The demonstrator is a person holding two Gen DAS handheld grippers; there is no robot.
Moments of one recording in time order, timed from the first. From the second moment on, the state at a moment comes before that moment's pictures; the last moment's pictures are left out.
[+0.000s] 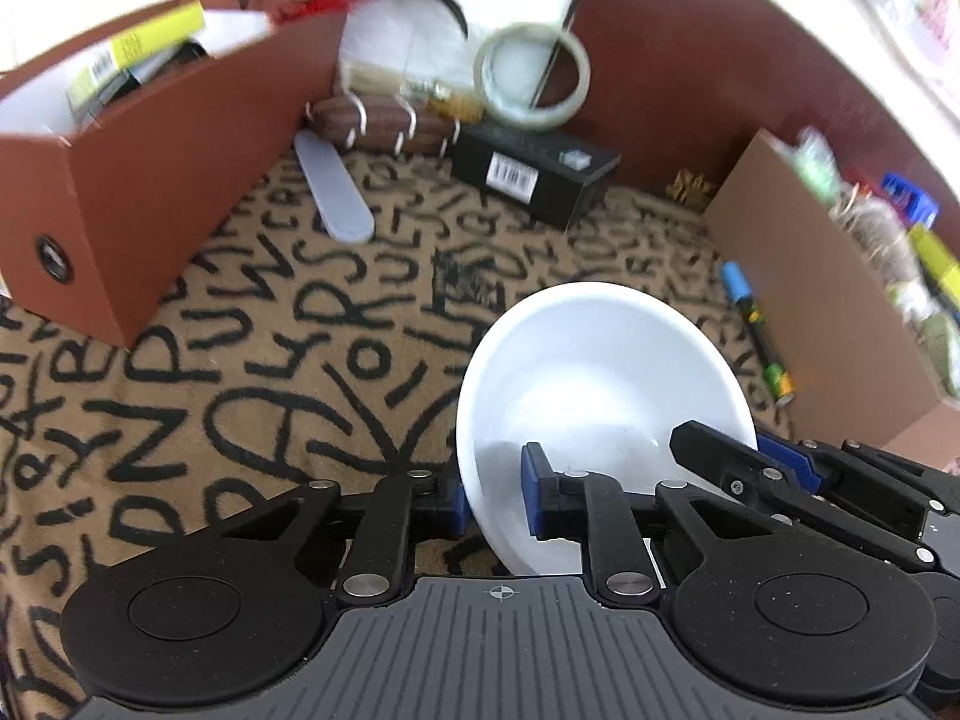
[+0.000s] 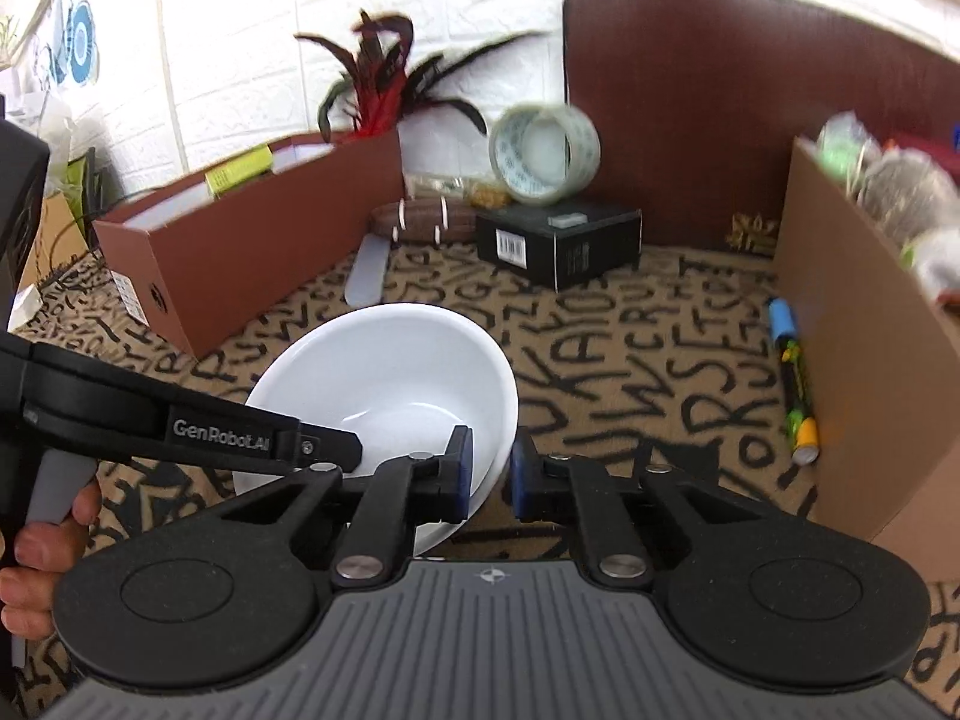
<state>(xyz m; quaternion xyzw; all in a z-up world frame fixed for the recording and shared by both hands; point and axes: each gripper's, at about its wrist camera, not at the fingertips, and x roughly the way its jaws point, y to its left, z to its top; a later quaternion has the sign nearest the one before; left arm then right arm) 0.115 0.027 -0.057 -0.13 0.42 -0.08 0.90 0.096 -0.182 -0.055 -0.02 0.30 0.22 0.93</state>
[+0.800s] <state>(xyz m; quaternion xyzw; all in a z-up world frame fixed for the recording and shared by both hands) 0.136 0.234 0.056 -0.12 0.29 0.10 0.94 0.174 0.028 0.042 -0.03 0.21 0.37 0.90</state>
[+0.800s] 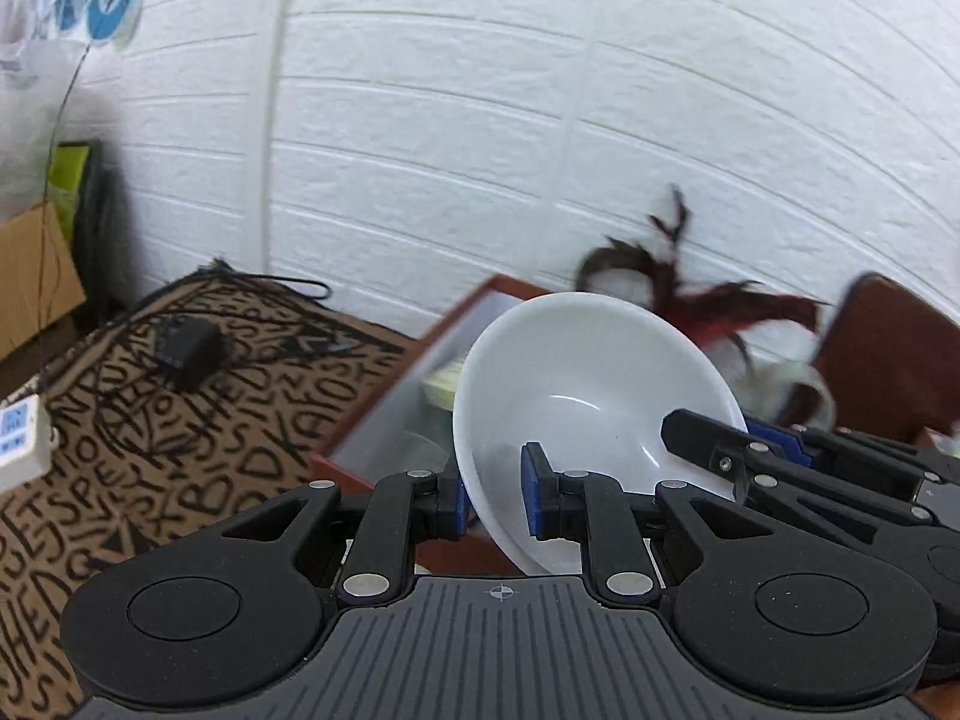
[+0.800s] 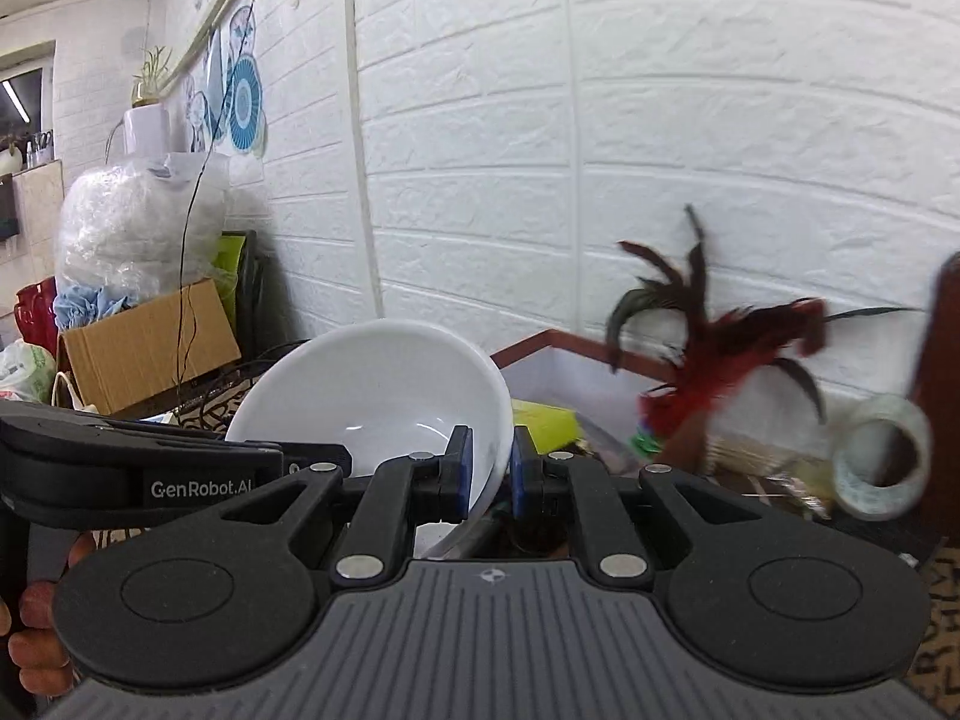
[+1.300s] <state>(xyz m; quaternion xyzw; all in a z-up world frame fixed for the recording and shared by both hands) 0.211 0.279 -0.002 -0.12 0.36 0.11 0.92 0.236 0.080 -0.007 -0.04 0.30 0.36 0.88</state>
